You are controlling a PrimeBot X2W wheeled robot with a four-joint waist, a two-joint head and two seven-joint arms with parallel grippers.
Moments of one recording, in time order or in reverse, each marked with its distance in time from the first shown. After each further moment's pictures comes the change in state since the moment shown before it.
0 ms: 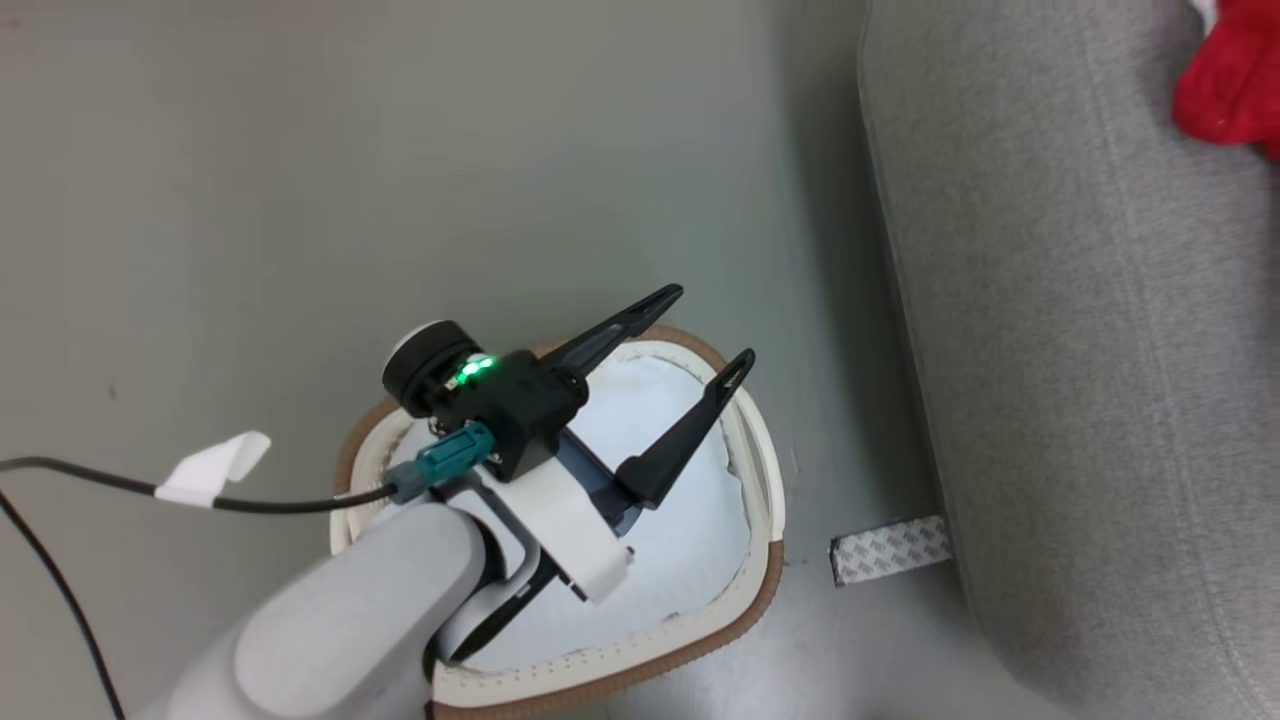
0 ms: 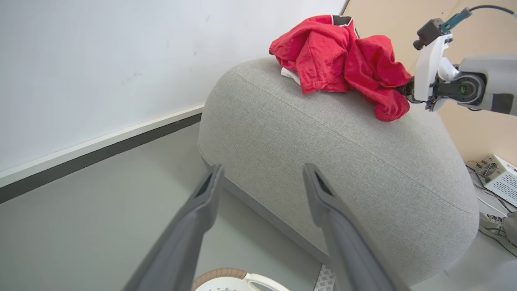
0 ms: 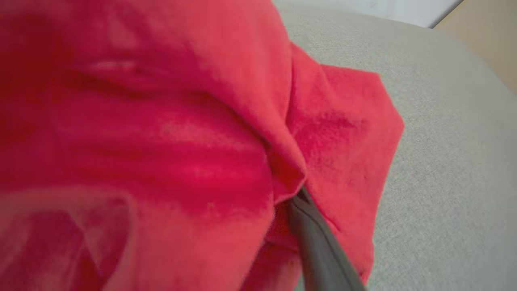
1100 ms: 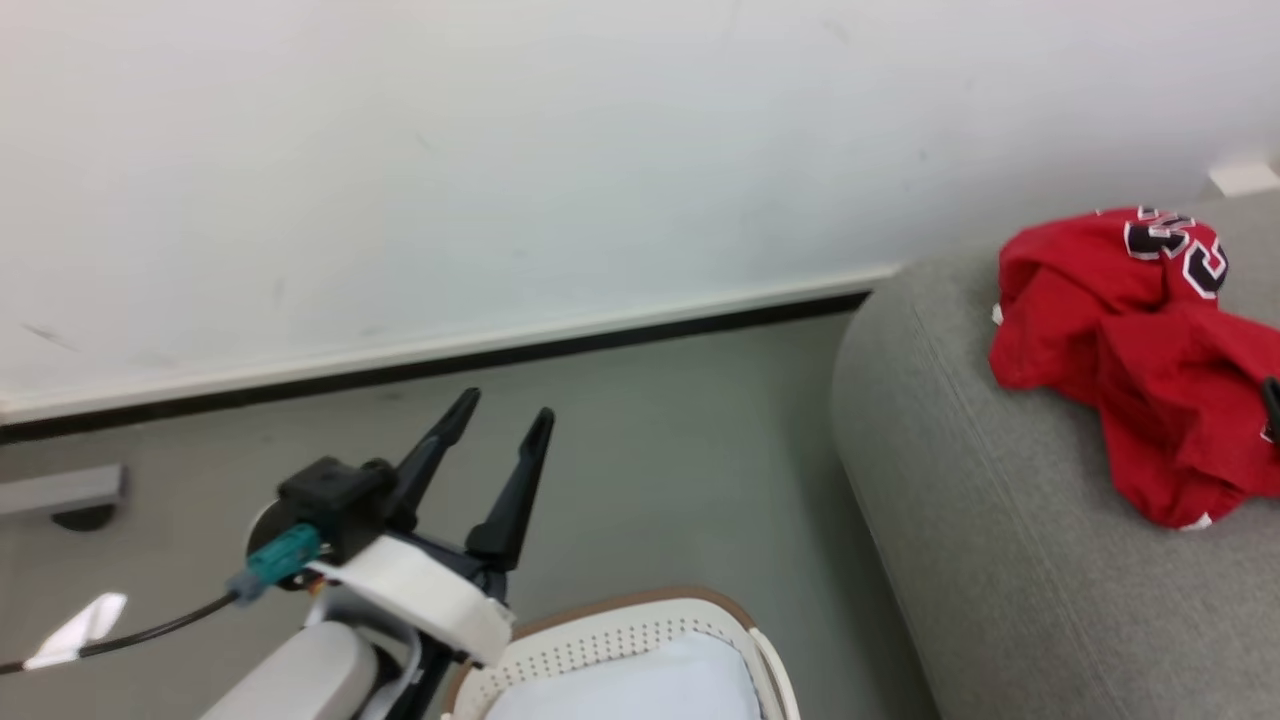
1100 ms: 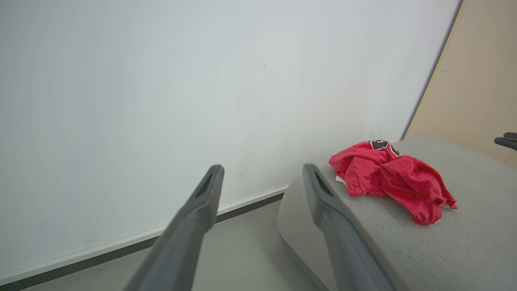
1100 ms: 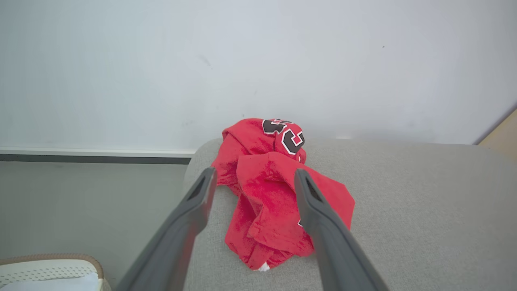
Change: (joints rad) left arm 0.321 0.031 0.199 0.051 -0.154 0.165 -0.109; right arm 0.456 -0.126 0.264 -0.561 0.279 0.000 0.194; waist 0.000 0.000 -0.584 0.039
